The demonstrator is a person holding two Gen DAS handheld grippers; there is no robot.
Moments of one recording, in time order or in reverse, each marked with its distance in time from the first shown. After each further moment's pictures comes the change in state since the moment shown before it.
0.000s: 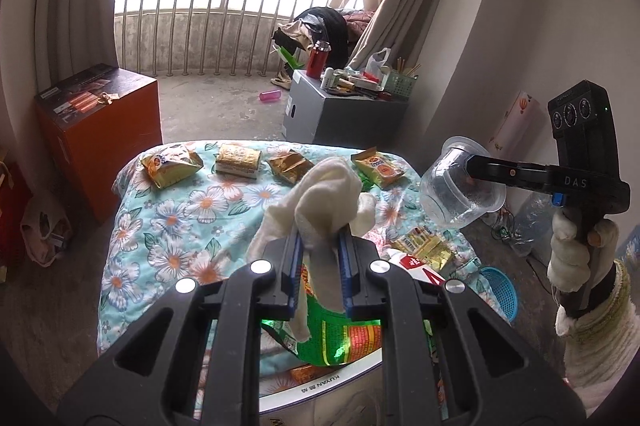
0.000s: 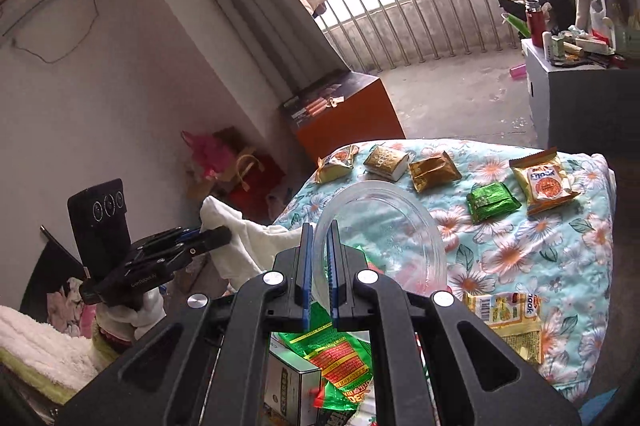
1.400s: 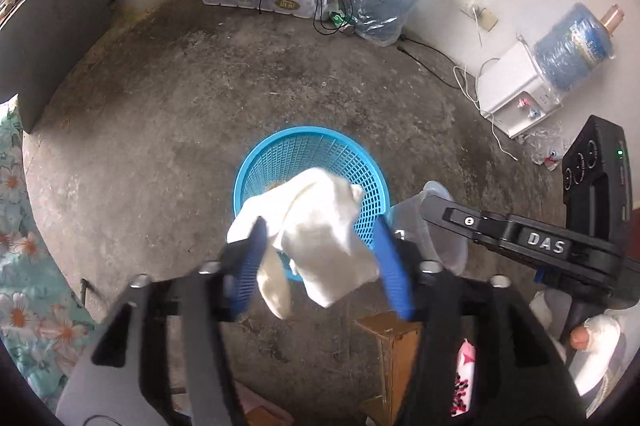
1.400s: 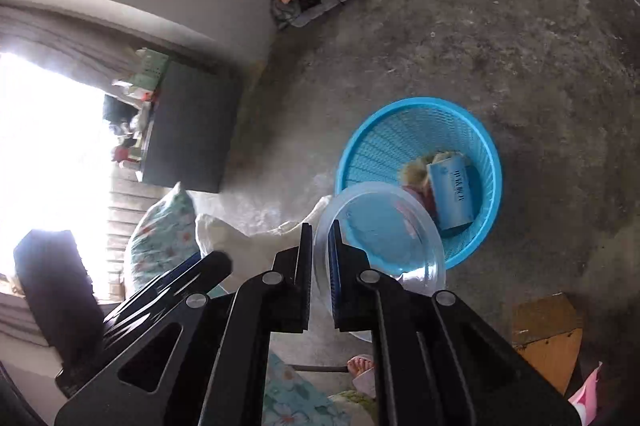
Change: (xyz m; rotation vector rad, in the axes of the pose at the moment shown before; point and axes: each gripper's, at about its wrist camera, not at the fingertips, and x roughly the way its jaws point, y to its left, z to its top) left arm 0.420 -0.578 -0.186 0.515 0.704 -0.439; right arm -0.347 -0.422 -0.367 1.228 -0.375 -0.645
